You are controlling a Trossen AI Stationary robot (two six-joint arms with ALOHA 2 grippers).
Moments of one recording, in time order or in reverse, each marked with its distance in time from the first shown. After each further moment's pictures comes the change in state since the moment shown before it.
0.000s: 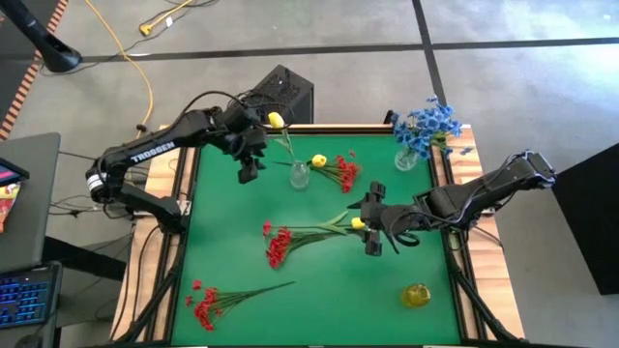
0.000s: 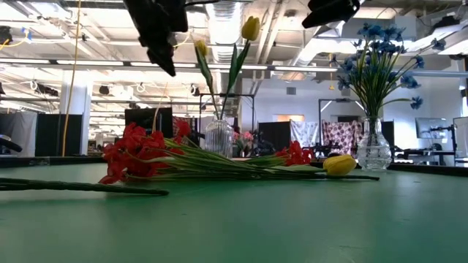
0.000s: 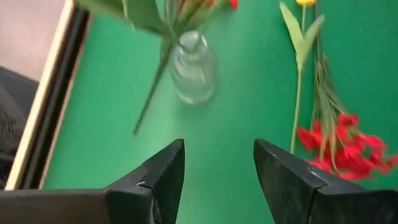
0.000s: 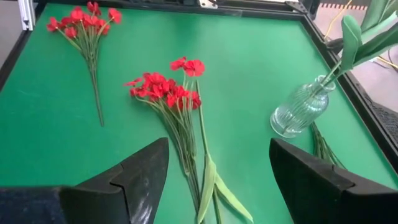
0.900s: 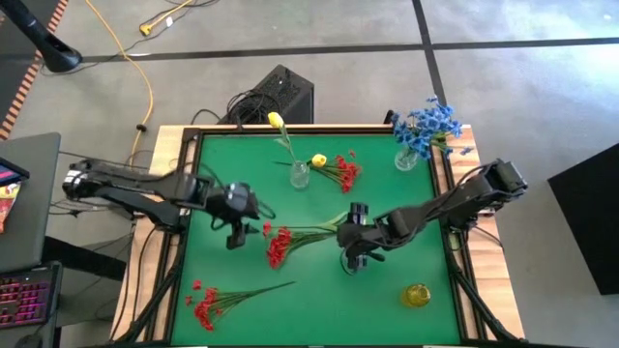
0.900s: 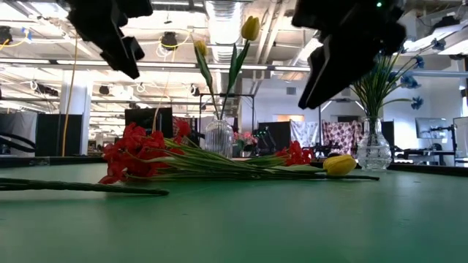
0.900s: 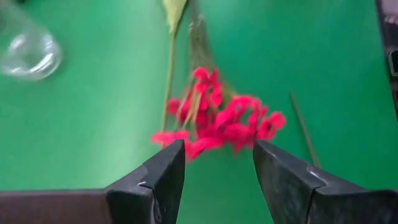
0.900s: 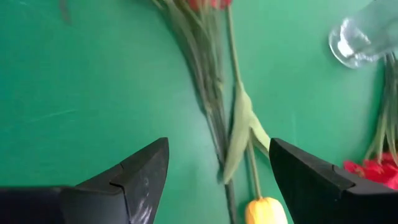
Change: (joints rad) left arm -0.625 -0.273 -0.496 0.377 -0.161 -0.500; right arm -0.024 0.334 0.000 -0.033 -0.084 0.069
